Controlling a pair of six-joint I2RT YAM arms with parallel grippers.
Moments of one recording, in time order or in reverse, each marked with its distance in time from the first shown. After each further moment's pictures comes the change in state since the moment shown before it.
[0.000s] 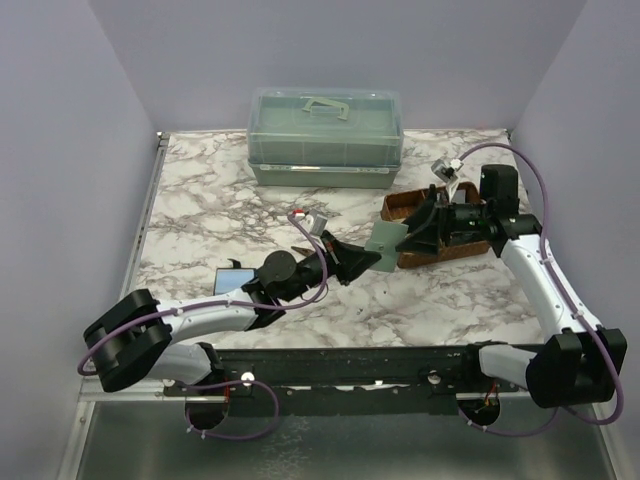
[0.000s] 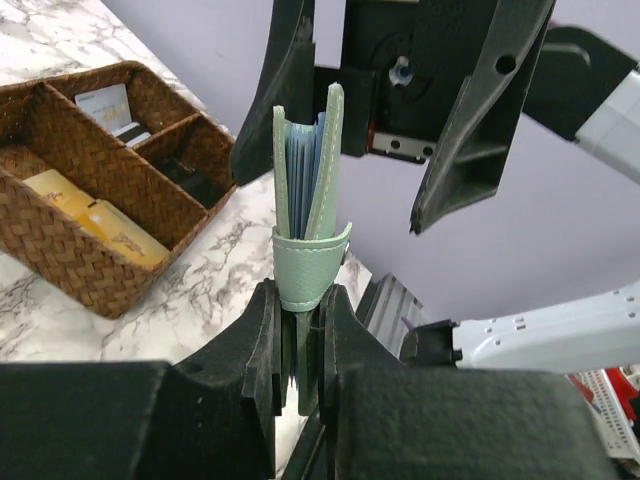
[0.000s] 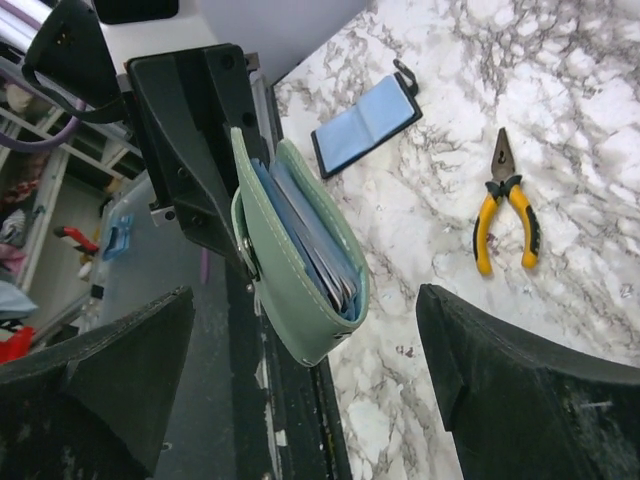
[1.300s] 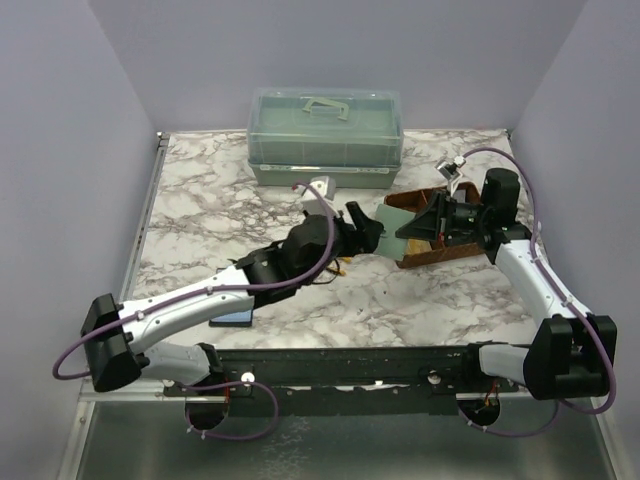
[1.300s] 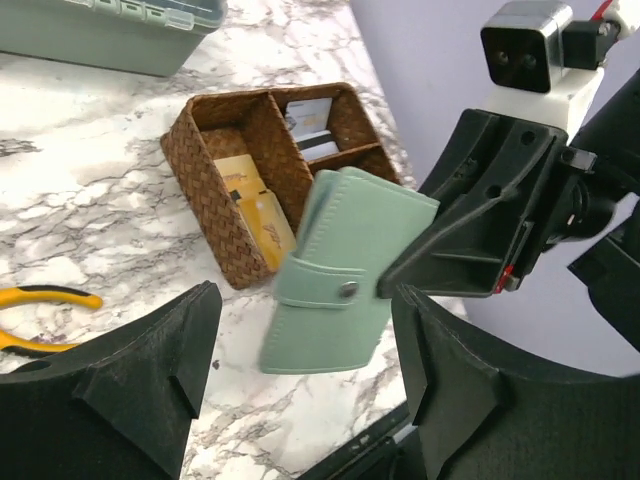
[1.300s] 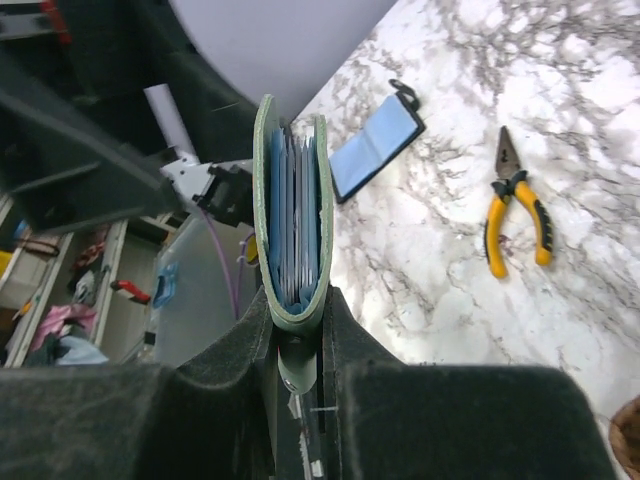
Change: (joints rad) left arm -0.063 -0.056 0.445 -0.851 -0.480 -0.093; right arm -0.056 0.032 -0.172 0.504 -0.055 0.481
